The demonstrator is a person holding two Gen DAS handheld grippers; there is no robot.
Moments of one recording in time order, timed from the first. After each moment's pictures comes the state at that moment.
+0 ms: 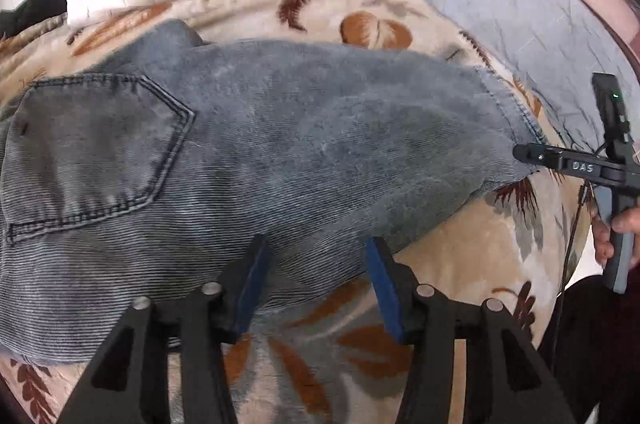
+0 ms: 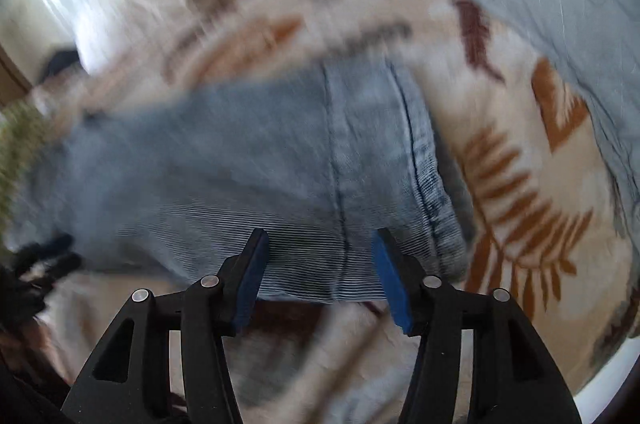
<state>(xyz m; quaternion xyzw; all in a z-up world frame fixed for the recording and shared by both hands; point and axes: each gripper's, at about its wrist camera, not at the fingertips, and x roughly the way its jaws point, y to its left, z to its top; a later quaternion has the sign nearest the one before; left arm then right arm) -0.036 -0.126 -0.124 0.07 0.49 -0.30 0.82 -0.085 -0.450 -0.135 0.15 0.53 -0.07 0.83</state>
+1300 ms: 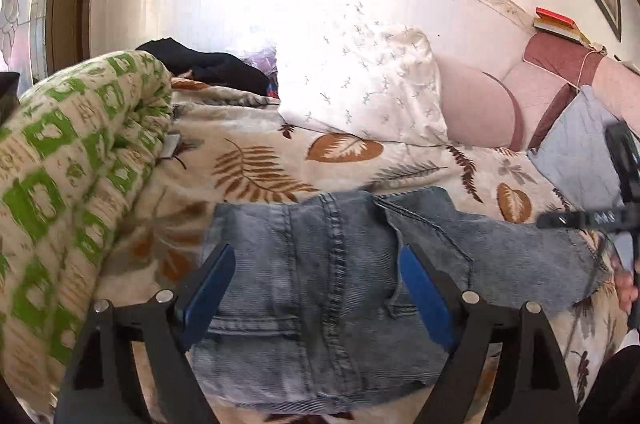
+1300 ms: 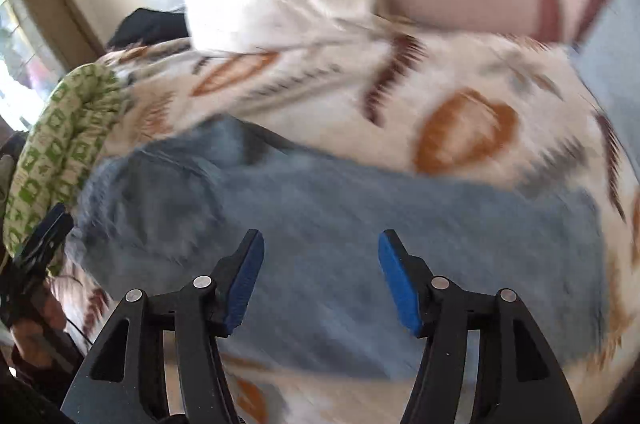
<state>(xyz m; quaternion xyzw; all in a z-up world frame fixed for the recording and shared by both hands) -0.005 0.080 -0.056 -0.03 0.31 -0.12 0.94 0.023 -0.261 -0.051 0.10 0.49 0.05 0.87</state>
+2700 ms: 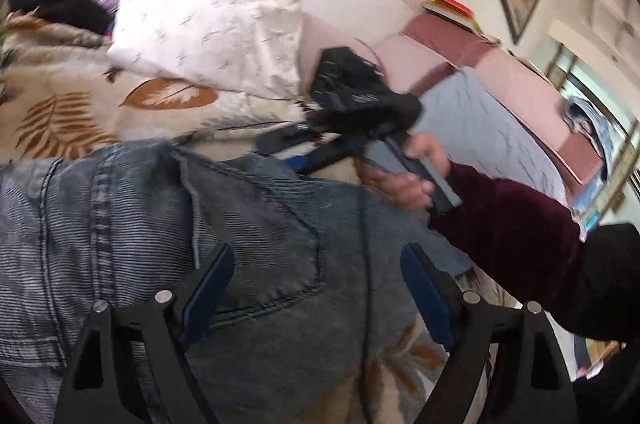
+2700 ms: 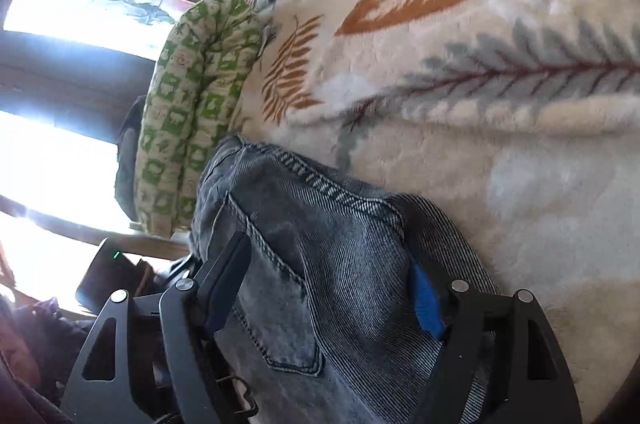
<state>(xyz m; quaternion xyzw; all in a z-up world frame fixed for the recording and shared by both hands) 0.019 0.018 -0.089 -0.11 0.37 -0.38 0.84 0.204 -0.209 -0.146 0.23 0.59 0.44 0.64</state>
